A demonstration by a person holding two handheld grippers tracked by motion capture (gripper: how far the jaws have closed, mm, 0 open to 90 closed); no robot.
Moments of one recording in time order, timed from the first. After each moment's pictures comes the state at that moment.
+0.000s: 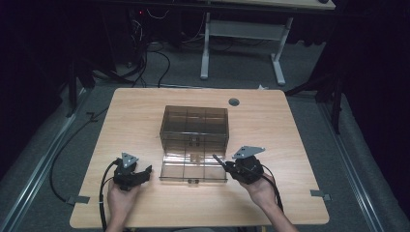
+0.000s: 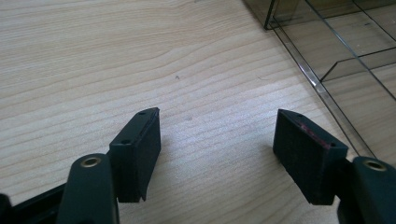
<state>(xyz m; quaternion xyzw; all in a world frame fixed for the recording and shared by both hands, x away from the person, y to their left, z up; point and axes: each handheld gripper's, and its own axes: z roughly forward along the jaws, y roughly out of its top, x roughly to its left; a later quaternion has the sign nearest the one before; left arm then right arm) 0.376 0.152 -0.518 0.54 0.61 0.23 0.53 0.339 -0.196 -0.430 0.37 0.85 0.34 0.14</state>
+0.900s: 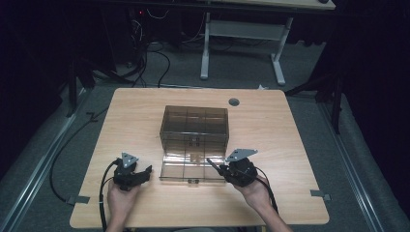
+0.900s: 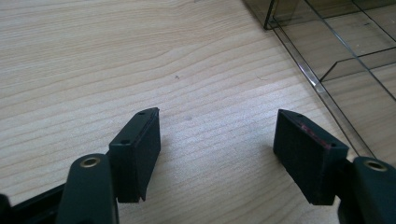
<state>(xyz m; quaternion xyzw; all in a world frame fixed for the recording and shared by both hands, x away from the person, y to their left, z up) 0.376 0.152 -0.518 0.54 0.61 0.23 0.53 0.336 -0.180 -0.435 0.36 0.86 0.34 0.13</state>
